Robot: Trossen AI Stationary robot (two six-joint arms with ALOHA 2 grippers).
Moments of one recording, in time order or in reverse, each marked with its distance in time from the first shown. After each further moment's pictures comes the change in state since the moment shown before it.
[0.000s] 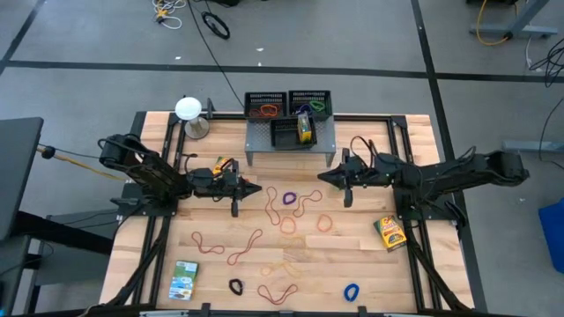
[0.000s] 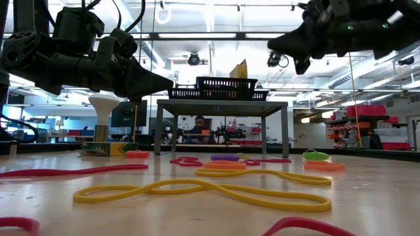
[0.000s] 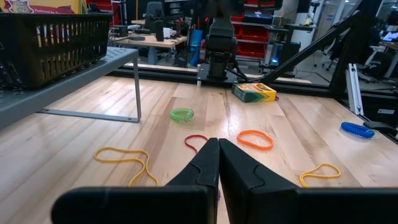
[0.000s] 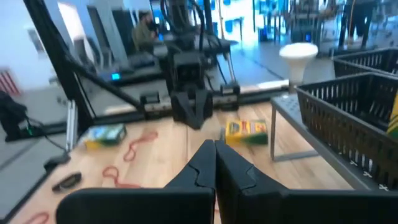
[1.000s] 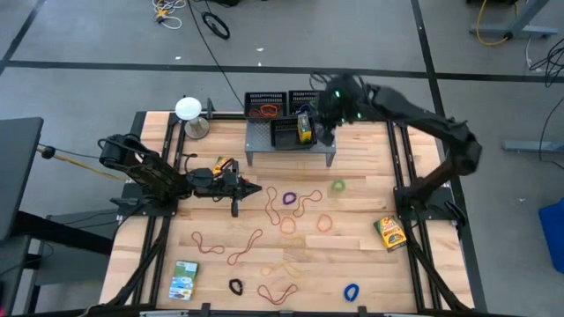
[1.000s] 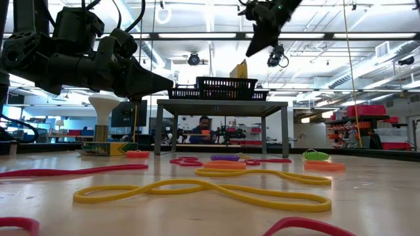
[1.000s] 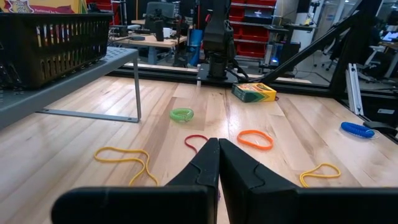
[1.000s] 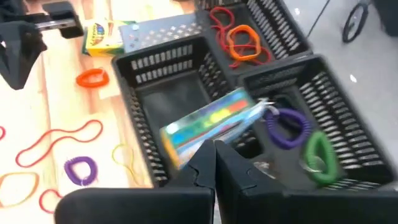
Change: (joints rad) left arm 0.000 0.000 0.000 0.000 0.000 0.000; right arm -0.383 0.481 1.217 -1.499 0.014 -0.300
